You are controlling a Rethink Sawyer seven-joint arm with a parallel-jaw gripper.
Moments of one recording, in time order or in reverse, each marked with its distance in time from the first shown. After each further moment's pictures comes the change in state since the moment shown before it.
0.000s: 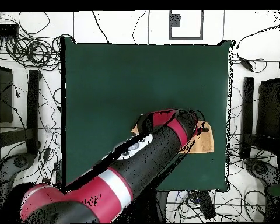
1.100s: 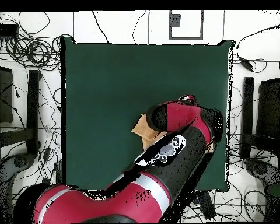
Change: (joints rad) arm -0.113 -0.143 0.171 -0.006 0.052 -0.155 0.000
